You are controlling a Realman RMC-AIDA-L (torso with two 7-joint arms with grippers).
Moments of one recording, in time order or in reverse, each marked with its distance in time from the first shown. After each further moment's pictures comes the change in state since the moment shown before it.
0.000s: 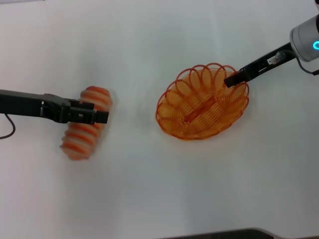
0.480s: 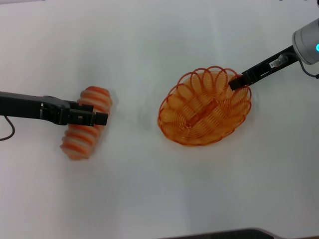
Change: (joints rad) left arm 0.005 0.000 -0.001 -0.002 0.005 0.000 0.002; right arm -0.002 -0.009 0.002 0.006 0.000 -0.039 0.013
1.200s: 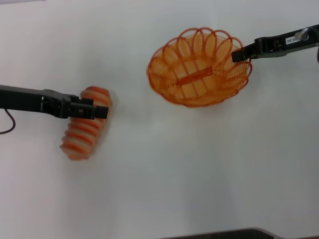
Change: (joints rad) left arm -0.016 0.004 -0.001 0.000 -0.002 -0.015 -0.007; right arm -0.068 -0.038 0.222 -0.002 0.177 -0.097 0.038
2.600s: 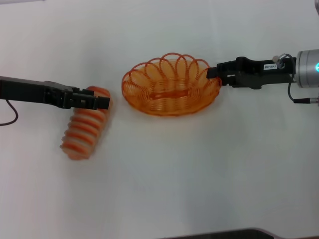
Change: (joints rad) left arm -0.022 -0.001 0.000 0.000 -0.002 -0.037 -0.025; right arm -0.066 0.071 0.076 0.182 0.103 0.144 0.100
